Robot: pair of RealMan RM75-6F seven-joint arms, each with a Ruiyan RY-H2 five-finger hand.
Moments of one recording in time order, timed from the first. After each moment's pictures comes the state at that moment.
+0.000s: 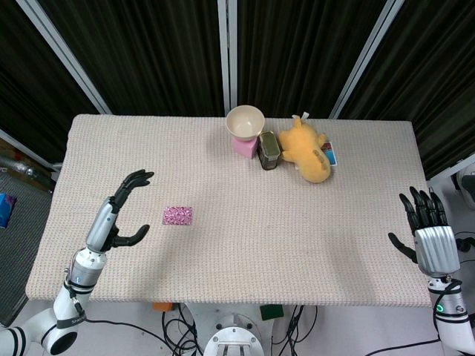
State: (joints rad) left arm -0.40 -1.38 -0.11 -1.61 1.72 1.57 -0.66; right arm 0.14 -1.39 0.09 -1.15 -1.63 1.66 0.08
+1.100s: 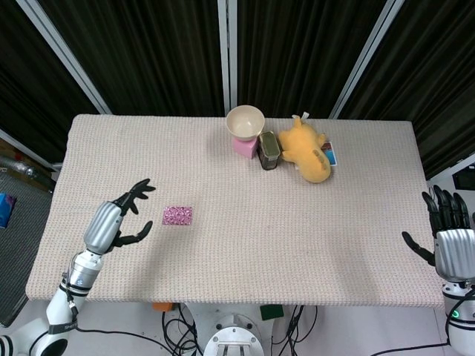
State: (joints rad) left arm -0.38 -1.31 -0.05 -1.70 1.60 1.42 -0.26; right arm 0.11 -1.34 0.12 -1.21 -1.60 1.72 0.16
